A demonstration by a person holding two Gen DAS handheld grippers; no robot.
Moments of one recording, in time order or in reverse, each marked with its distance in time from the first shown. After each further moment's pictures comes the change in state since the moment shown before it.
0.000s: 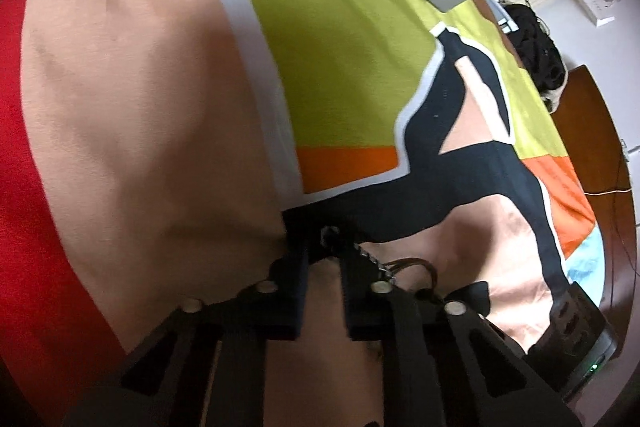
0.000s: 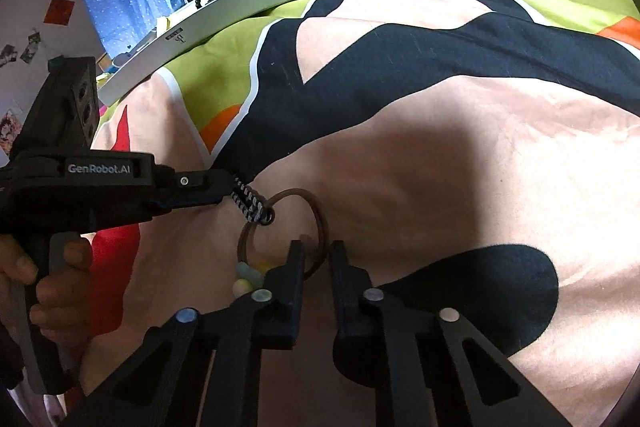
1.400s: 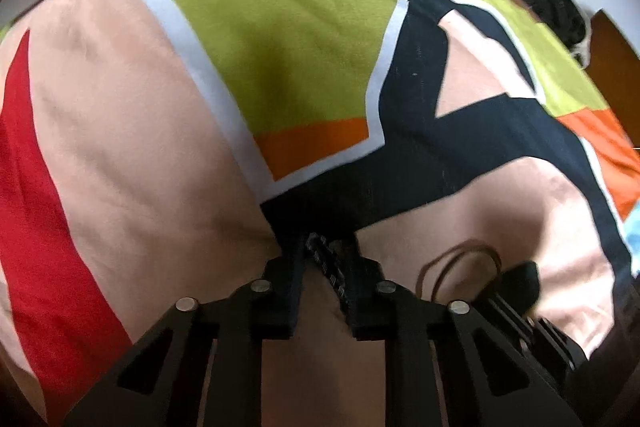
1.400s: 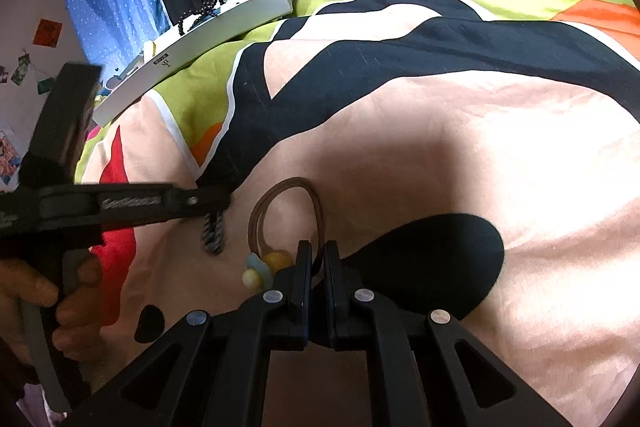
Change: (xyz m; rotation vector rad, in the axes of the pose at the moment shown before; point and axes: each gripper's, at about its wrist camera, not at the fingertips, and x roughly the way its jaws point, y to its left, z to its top) left arm 0.004 -0.035 -0.028 0.159 -0.053 0.205; right arm -0.024 -0.014 -0.014 0.058 -0.068 -0.034
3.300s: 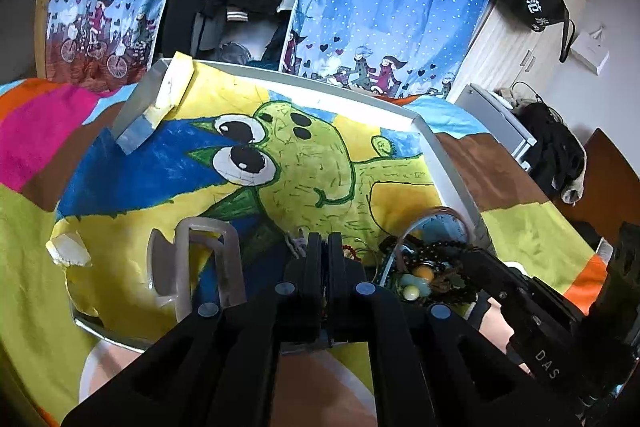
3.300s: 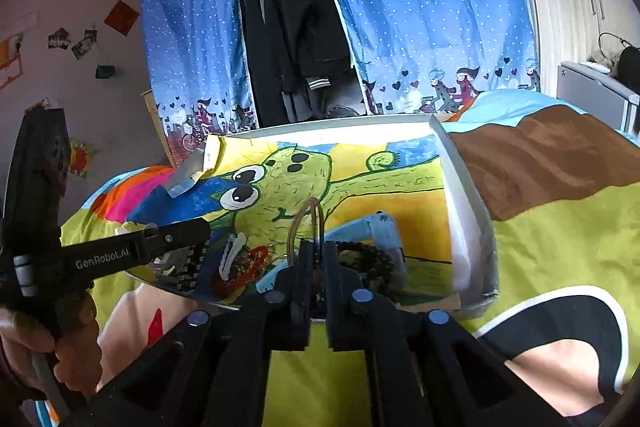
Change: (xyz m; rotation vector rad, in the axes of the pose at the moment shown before) left arm -0.089 0.100 0.164 -0.088 -0.402 -0.003; right arm 0.067 0.125 0.213 -0.285 -0.226 0.132
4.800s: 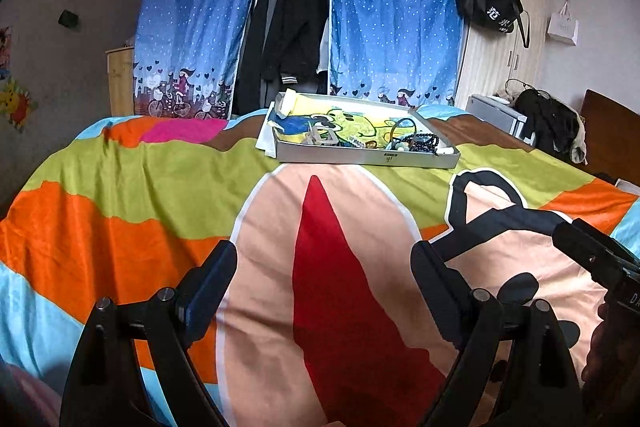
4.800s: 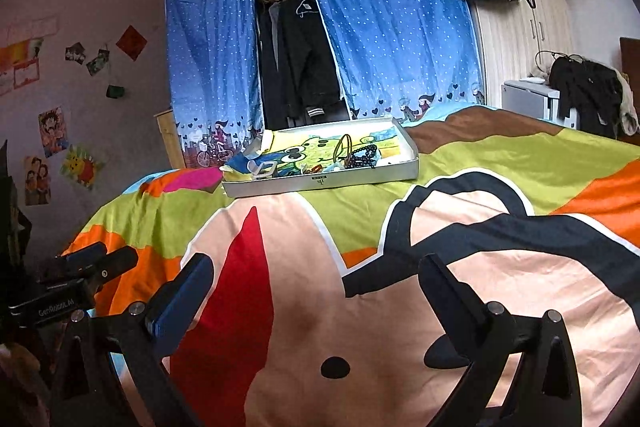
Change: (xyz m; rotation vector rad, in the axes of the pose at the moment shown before) left arm -0.243 -0.033 -0.231 0.151 -0.254 0.217; right arm -0.229 0.090 -0.152 0.016 -0.150 -0.073
